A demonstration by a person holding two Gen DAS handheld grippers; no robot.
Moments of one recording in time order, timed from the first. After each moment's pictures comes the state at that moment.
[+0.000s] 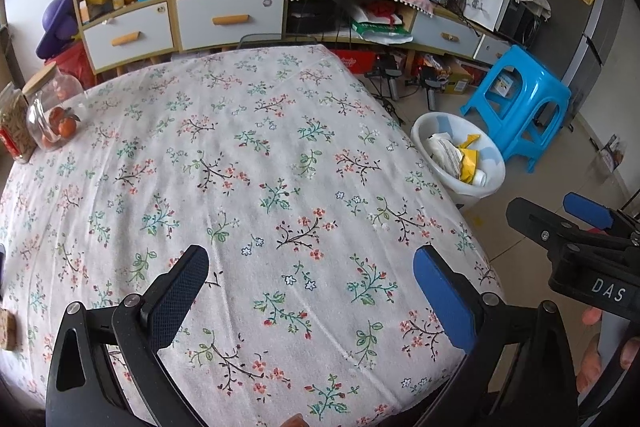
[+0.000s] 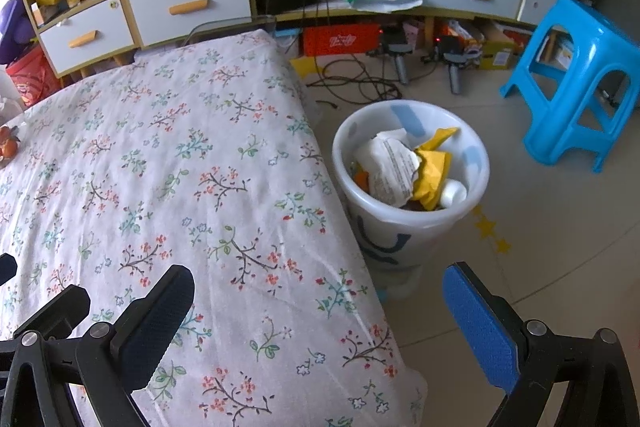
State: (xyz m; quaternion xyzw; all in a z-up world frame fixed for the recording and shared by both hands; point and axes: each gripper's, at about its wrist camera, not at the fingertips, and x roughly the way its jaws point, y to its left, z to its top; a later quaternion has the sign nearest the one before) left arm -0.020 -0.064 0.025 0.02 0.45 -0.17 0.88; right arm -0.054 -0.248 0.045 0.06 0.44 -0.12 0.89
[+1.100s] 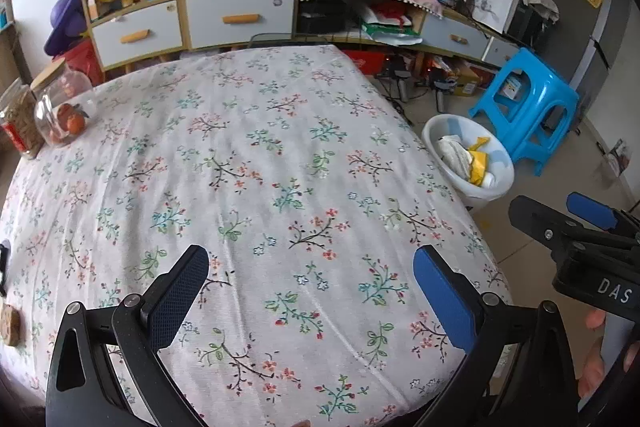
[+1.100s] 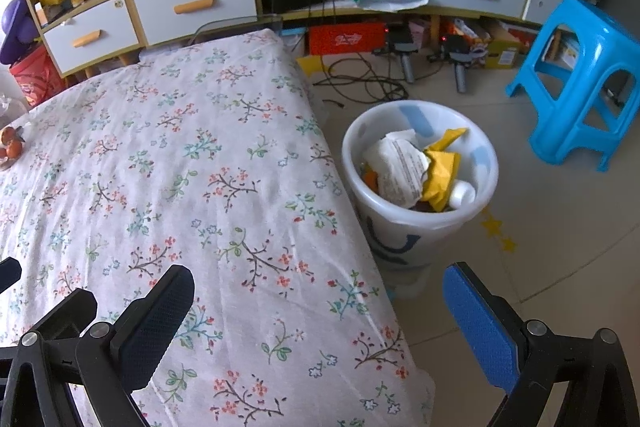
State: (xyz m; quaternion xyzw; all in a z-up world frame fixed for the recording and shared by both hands) left arm -0.017 -0.057 0.024 0.02 0.45 -0.15 0.88; right arm -0.048 -0.238 0.042 0.06 0.44 -0.11 0.89
